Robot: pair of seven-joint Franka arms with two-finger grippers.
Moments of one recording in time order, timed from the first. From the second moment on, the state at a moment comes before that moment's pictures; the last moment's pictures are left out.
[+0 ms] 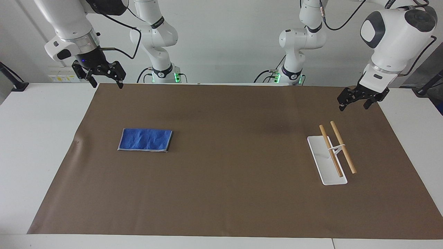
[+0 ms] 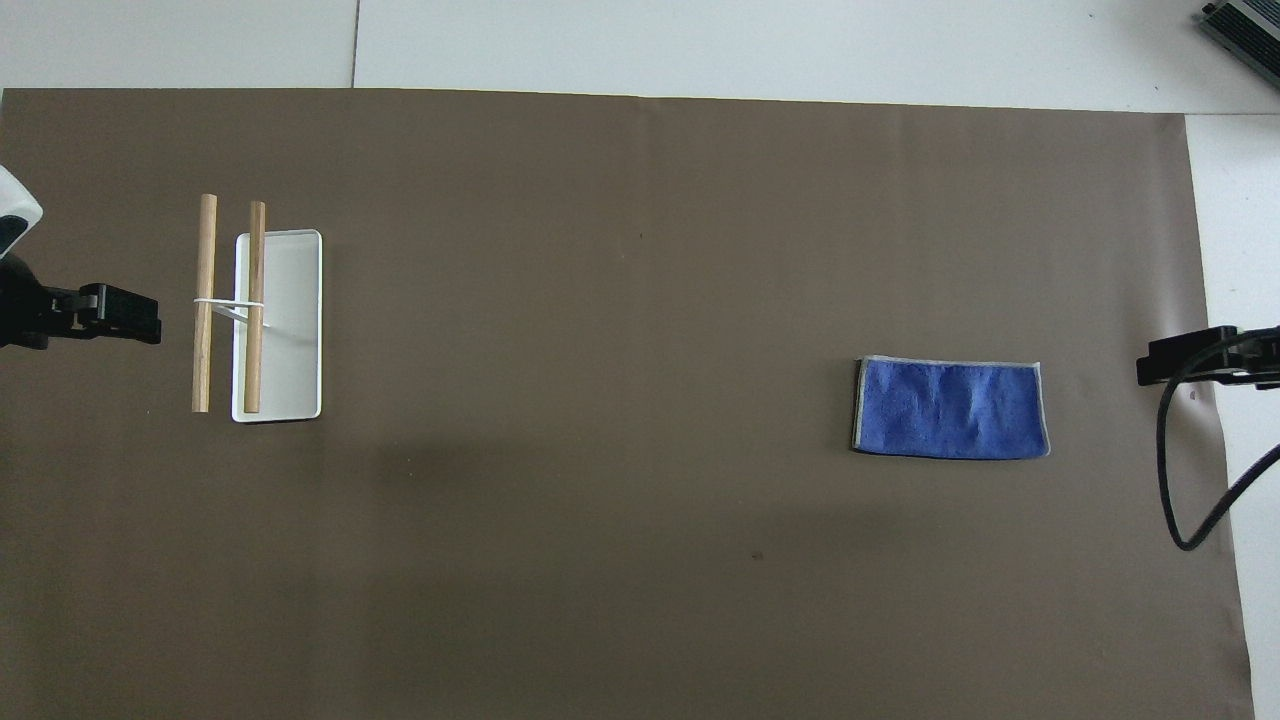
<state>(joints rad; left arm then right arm) -0.04 -0.03 0.02 -1.73 0.04 1.71 -0.03 0.02 -0.10 -0.09 -1.66 -0.01 1.55 -0.02</state>
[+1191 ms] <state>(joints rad) -0.04 -0.03 0.02 -1.73 0.04 1.71 -0.03 0.02 -0.11 -0.09 -1.67 -0.01 1.55 -0.02</state>
